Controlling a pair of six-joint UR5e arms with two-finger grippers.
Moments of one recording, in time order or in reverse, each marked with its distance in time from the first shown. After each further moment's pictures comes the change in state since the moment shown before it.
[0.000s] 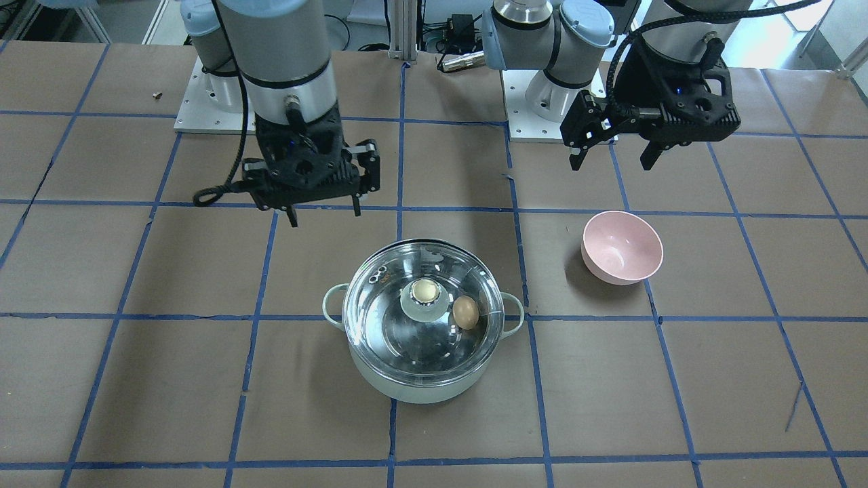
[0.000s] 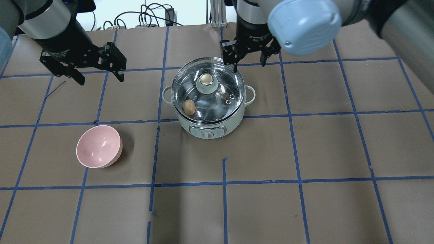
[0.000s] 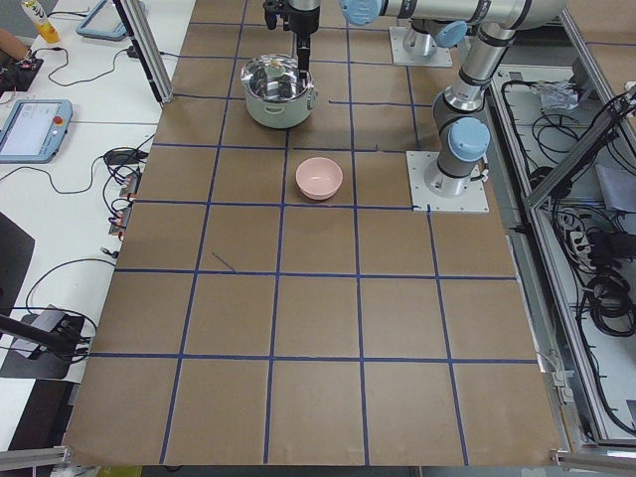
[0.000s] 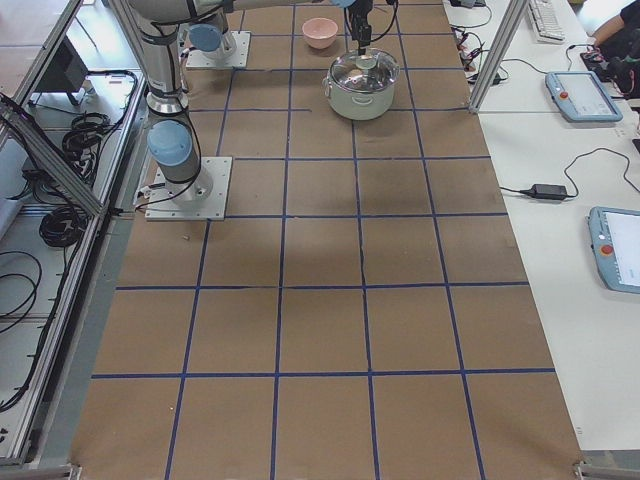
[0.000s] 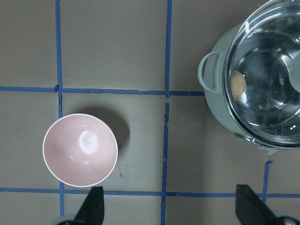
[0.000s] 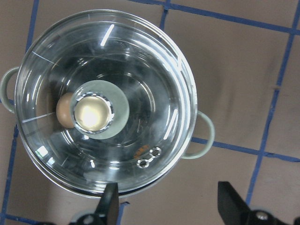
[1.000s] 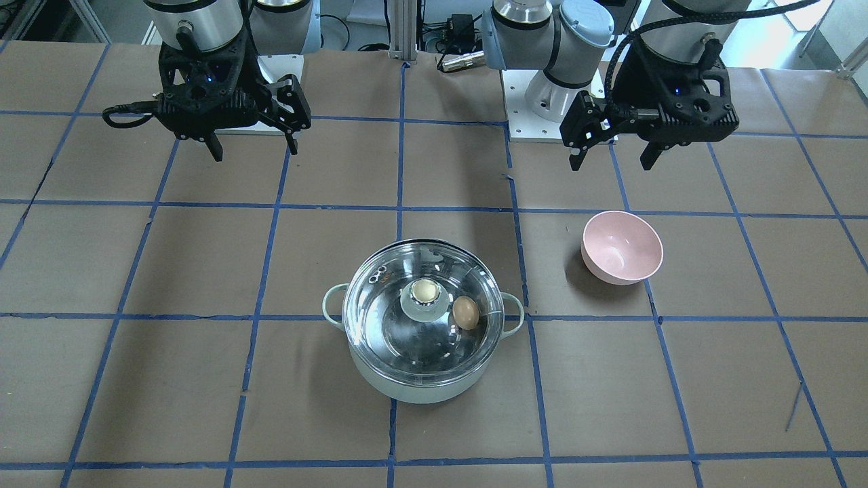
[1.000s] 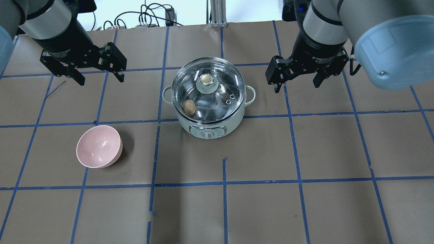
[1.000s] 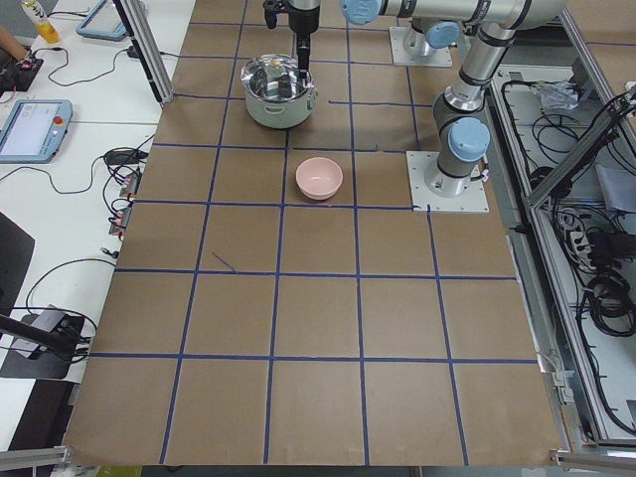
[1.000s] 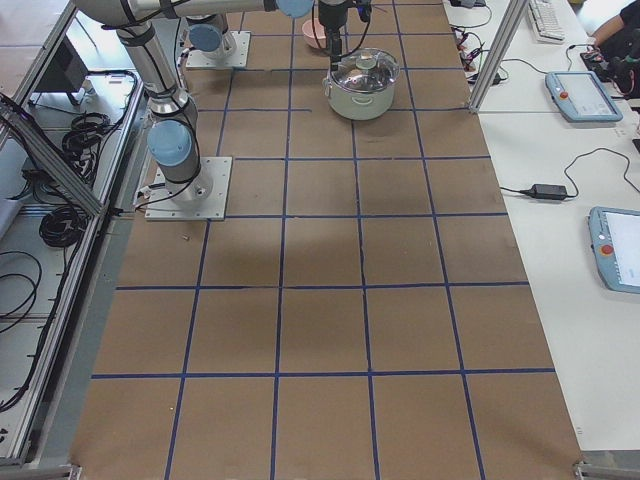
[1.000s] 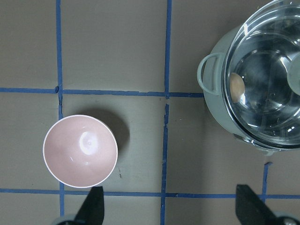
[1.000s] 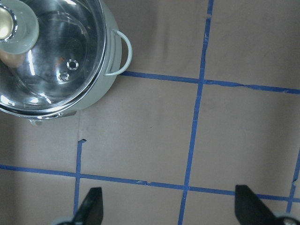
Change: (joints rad) left arm -0.004 -0.001 -0.001 -0.001 0.009 -0.002; right arm -0.109 -0.188 0.180 0.043 0.024 -0.018
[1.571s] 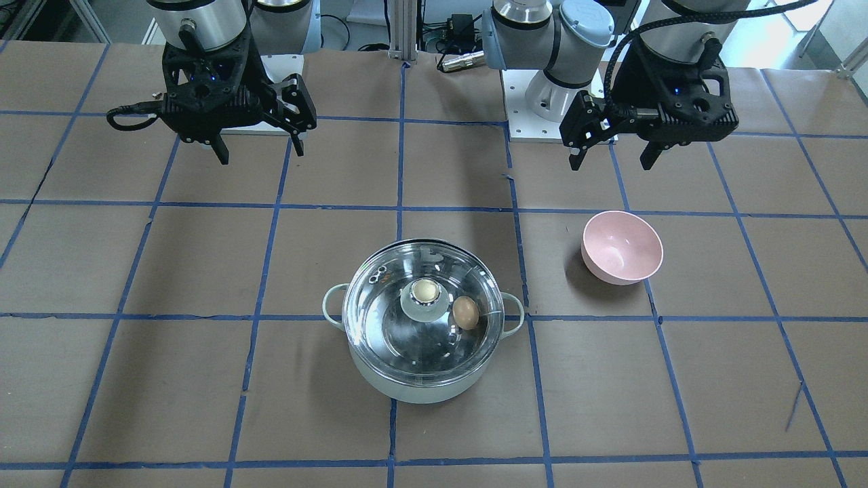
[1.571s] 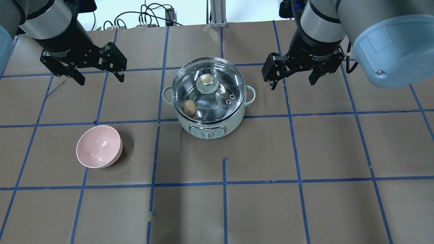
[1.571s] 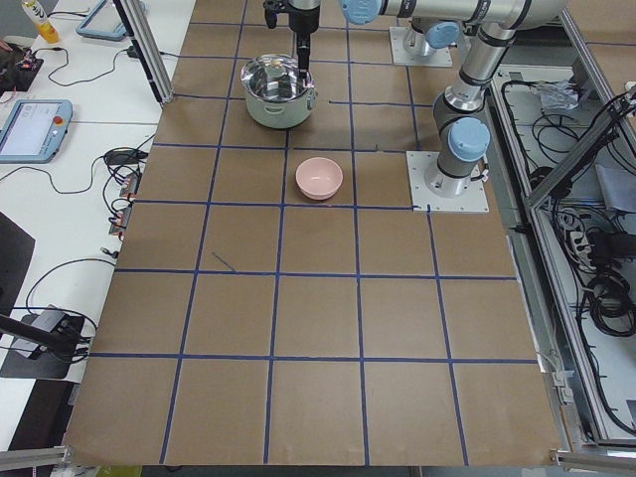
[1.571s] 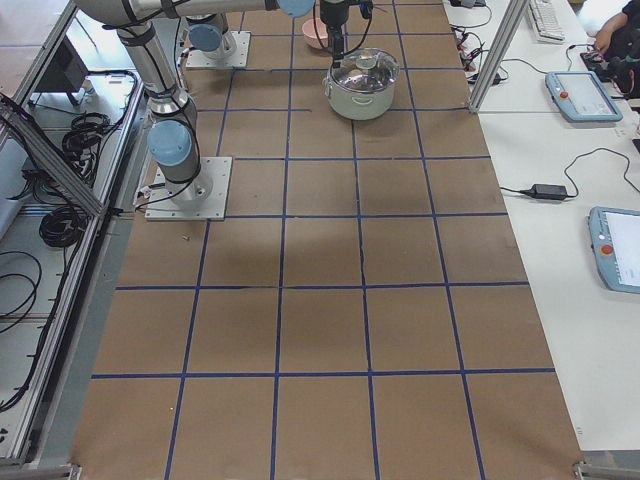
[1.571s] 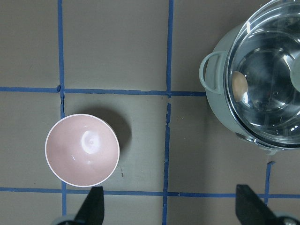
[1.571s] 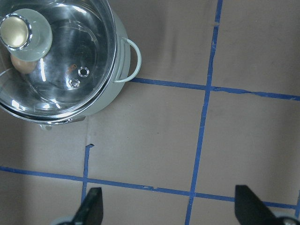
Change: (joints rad) left arm -0.001 -0.001 0.003 0.000 -0.003 0.000; right arm 0.002 0.002 -0.005 -0.014 0.017 -0.004
